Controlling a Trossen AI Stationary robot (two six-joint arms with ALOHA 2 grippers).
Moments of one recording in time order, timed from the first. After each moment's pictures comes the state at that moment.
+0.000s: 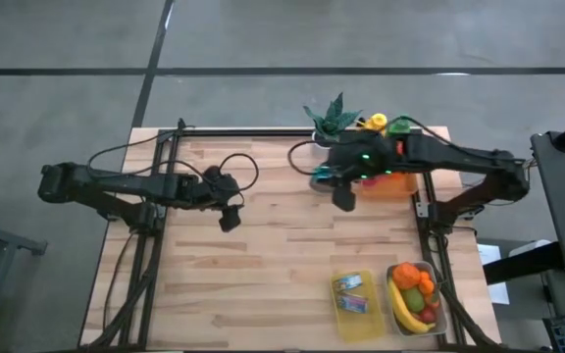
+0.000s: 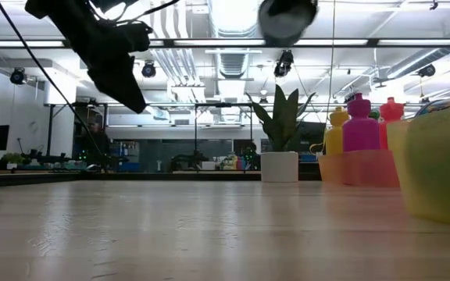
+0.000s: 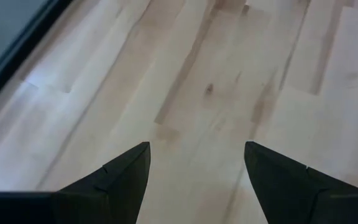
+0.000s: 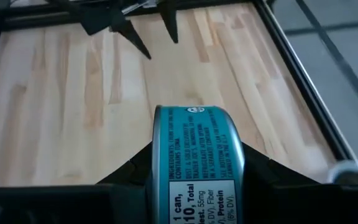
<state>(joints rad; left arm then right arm) 0.01 1.17 0.78 -0.54 -0.31 -0.28 -0.10 1.38 1.48 -0.81 0.03 0.09</state>
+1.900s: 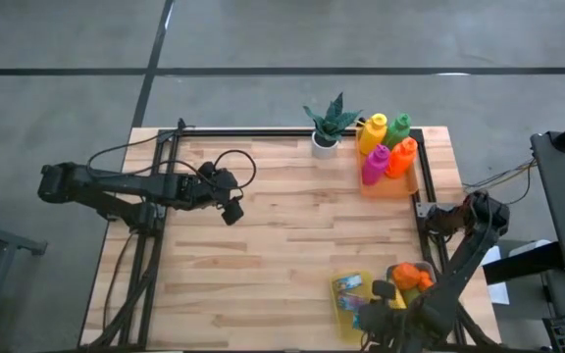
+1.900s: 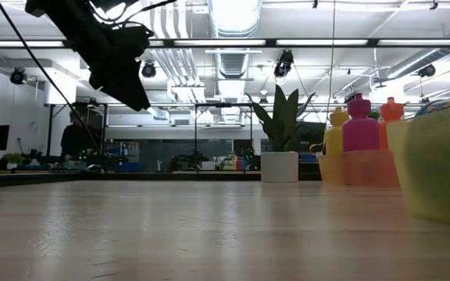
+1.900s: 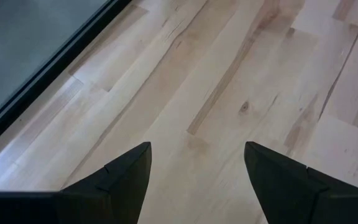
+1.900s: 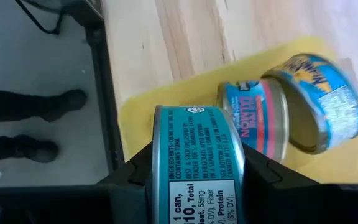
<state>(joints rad) 0.01 1.17 0.78 -0.54 -0.46 -0.38 0.98 1.78 1.43 -0.93 0.40 1.16</state>
